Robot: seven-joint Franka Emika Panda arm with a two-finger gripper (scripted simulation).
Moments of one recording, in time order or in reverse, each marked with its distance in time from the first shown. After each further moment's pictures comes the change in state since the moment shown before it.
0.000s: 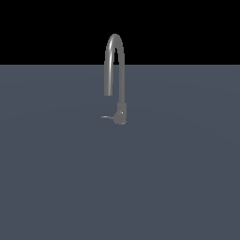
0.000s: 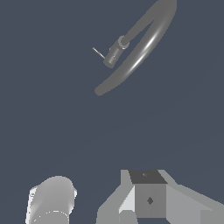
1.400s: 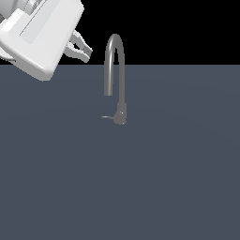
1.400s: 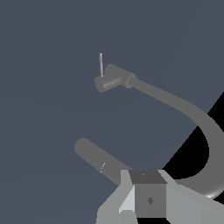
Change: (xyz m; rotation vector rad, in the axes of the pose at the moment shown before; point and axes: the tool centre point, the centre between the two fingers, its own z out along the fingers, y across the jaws) arm 0.112 -0.053 0.091 -0.636 -0.040 -0.639
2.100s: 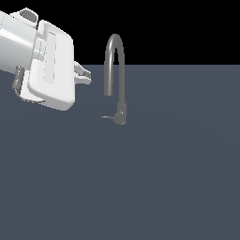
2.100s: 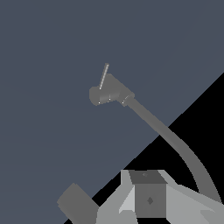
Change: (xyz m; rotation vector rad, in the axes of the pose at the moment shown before) arm 0.045 -0.017 0.029 -0.233 -0.014 -0.226
